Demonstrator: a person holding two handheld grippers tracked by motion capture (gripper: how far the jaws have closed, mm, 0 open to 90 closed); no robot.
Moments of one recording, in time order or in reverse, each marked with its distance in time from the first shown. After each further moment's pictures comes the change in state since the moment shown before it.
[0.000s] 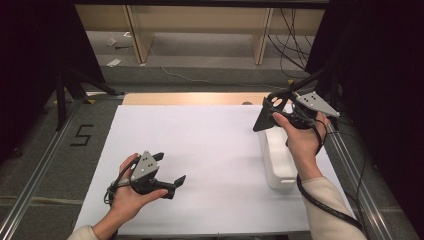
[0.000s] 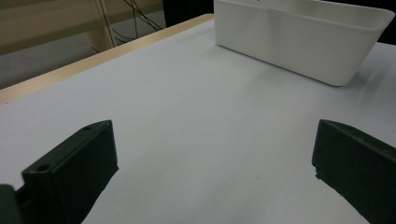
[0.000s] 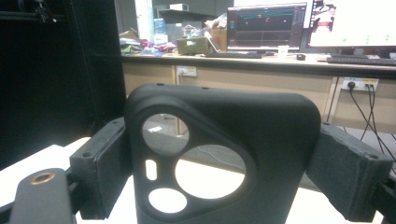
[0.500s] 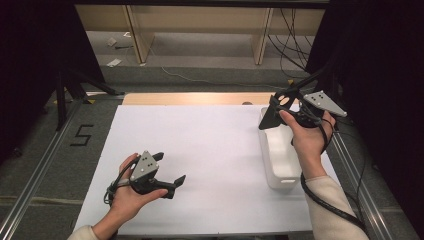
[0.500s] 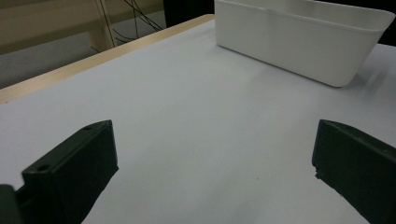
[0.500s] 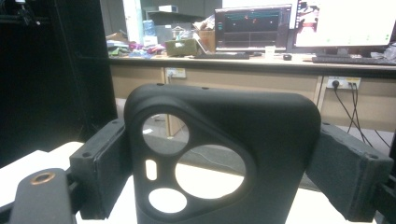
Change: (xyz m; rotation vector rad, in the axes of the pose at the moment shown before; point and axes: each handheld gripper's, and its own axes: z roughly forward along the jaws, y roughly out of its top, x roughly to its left) left arm 0.000 0.000 0.000 0.000 0.001 -0.002; right arm -0.014 0.002 -0.005 -0.006 -0.045 0.013
